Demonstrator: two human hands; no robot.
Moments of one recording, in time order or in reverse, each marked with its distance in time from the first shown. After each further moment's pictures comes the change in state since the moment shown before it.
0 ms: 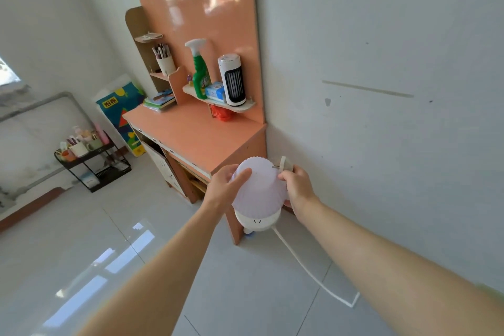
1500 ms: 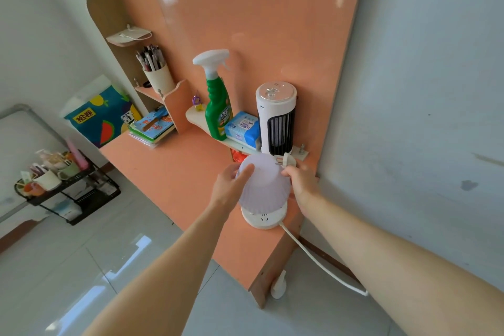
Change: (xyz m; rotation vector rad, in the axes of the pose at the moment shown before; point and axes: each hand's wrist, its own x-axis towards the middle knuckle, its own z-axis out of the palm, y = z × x) left_hand 0.466 -0.038 -0.115 -0.041 0.009 -0.120; right_hand 0.405 -0.080 0.212 -0.111 0.043 0.085
